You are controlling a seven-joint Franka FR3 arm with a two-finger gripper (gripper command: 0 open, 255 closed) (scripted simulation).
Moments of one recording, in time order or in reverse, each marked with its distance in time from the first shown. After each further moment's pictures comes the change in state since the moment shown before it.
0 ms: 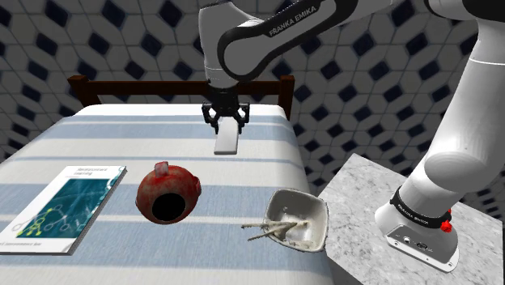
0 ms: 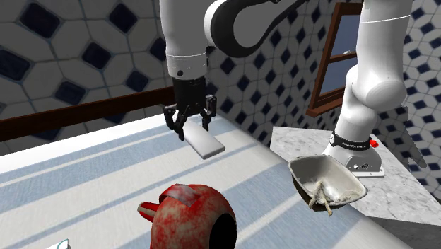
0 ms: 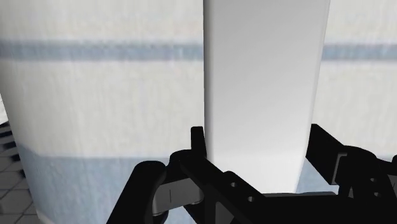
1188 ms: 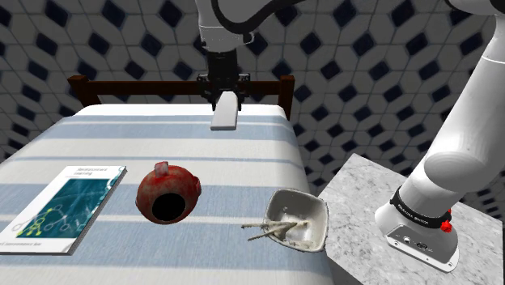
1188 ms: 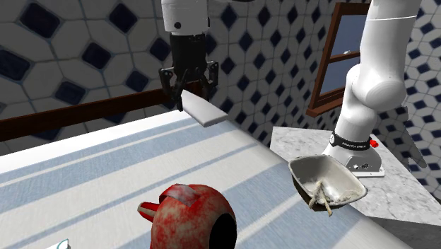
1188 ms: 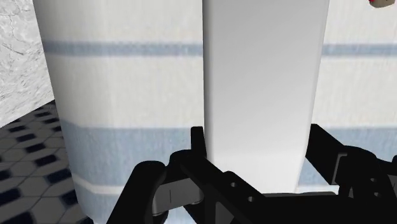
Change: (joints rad) arm -0.007 -0.081 0.012 0.143 0.054 -0.211 -0.027
